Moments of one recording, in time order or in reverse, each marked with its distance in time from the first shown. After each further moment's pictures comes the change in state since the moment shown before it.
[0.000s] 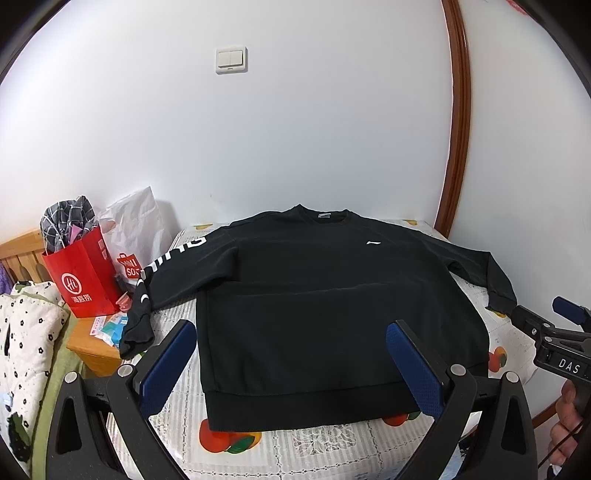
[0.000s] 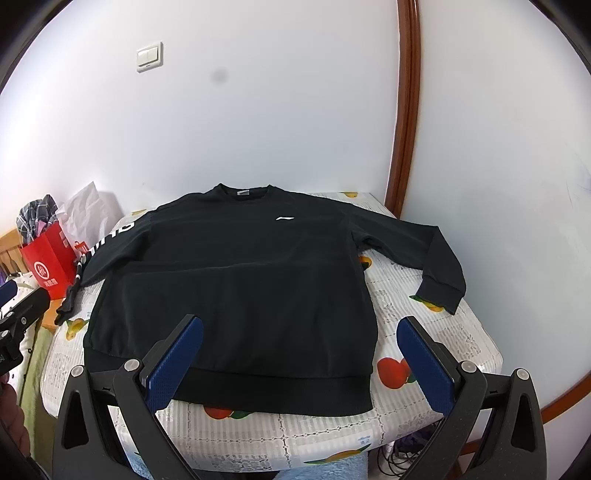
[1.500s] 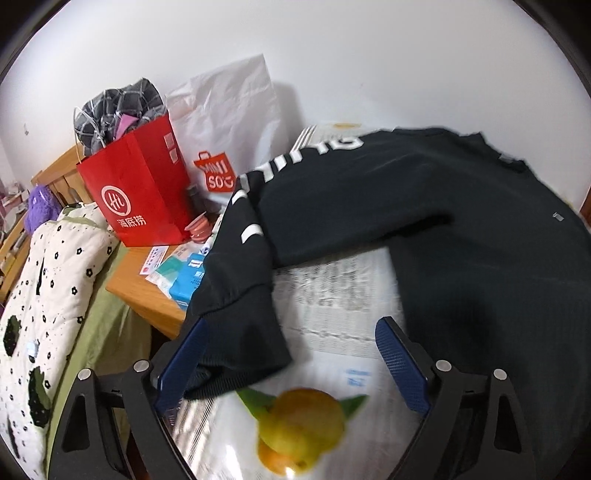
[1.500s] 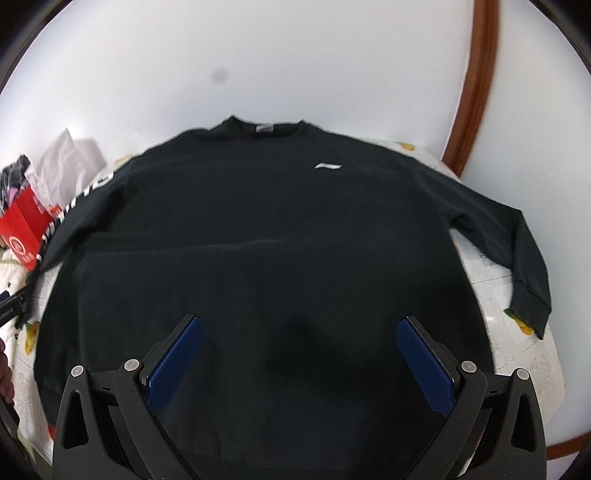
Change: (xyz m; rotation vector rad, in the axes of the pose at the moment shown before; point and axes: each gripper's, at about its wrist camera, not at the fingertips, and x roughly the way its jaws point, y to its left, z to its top) left arm 0.221 0.201 -0.036 -0.156 0.314 0.342; right arm 0.199 0.075 0.021 -0.071 0.224 0.037
